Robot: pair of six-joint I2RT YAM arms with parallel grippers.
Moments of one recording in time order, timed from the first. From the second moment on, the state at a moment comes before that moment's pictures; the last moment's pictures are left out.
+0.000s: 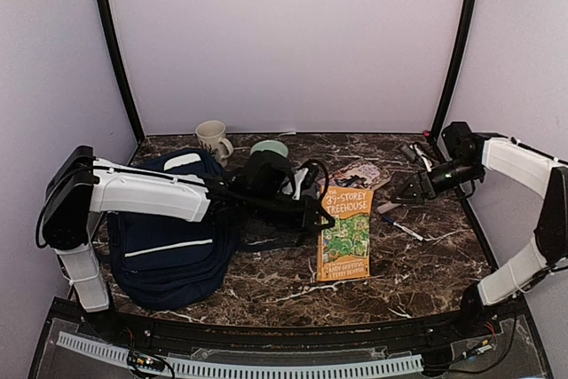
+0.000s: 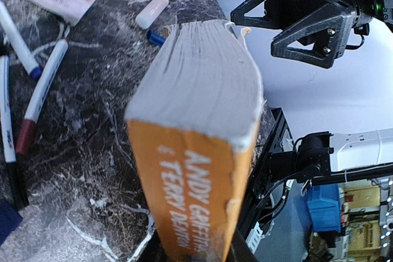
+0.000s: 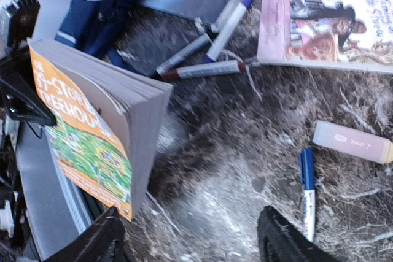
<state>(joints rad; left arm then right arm) -1.03 1.84 1.20 0.08 0.32 -0.82 0.07 1.48 1.06 -0.90 -0.80 -0.43</state>
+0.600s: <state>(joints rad) -0.97 1.73 1.49 -0.21 0.24 -0.49 0.22 1.35 1.16 -0.57 -0.97 -0.24</state>
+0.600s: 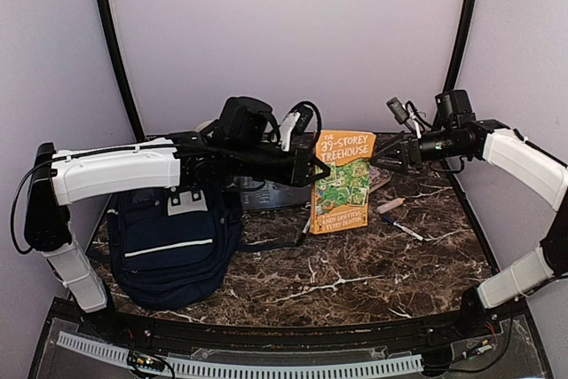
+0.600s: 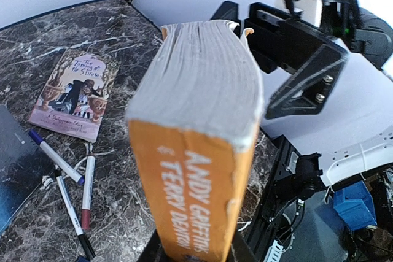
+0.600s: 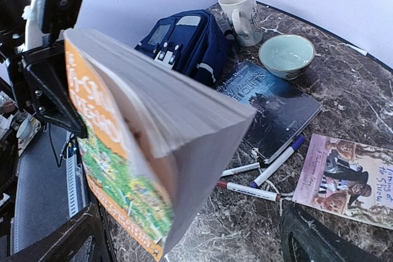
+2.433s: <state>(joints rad) -0.94 1.70 1.12 0.49 0.40 -0.63 0.36 1.39 1.08 -0.26 -1.23 0.10</state>
